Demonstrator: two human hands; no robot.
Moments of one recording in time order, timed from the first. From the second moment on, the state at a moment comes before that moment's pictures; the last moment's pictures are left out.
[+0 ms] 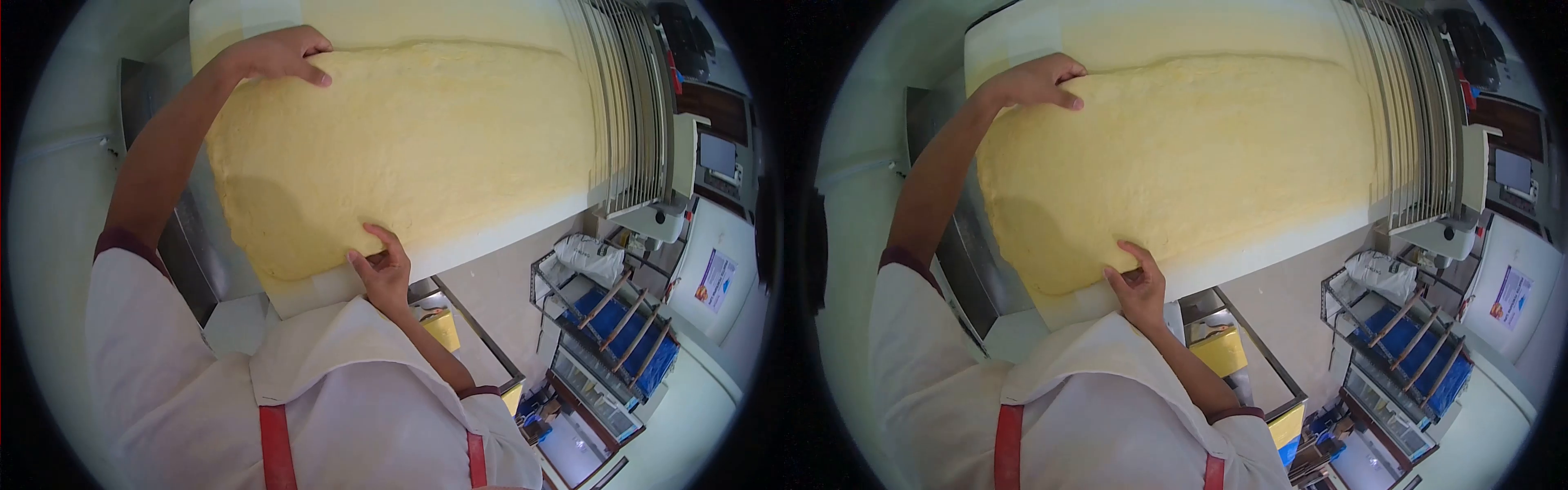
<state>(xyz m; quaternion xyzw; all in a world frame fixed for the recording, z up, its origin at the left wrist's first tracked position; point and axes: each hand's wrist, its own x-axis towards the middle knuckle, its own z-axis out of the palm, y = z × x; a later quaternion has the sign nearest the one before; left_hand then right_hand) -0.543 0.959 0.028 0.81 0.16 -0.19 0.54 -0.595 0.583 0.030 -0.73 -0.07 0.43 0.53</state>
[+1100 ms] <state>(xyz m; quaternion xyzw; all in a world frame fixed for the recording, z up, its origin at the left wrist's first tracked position) -0.482 0.841 0.041 0.86 0.39 0.16 0.28 -0.171 0.722 0.021 -0.64 -0.68 0.28 0.21</state>
